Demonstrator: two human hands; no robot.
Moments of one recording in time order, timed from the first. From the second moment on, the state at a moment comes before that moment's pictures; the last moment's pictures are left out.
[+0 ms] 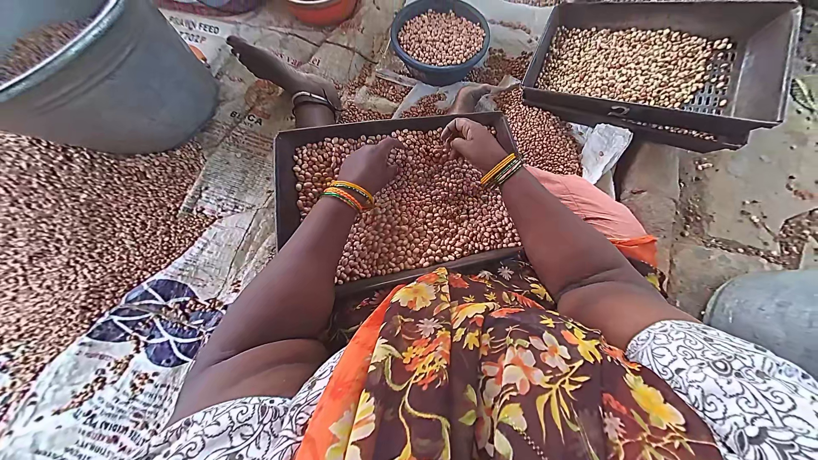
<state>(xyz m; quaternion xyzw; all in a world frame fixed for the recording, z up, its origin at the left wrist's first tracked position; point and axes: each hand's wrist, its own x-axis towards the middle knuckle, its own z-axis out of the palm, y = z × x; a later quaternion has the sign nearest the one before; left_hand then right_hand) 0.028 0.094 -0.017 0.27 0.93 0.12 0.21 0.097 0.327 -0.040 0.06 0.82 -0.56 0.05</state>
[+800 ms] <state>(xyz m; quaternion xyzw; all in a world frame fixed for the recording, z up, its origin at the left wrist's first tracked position) 0.008 0.079 -0.005 0.26 0.92 0.21 0.20 0.071 0.266 -0.050 -0.02 0.97 -0.23 0.09</state>
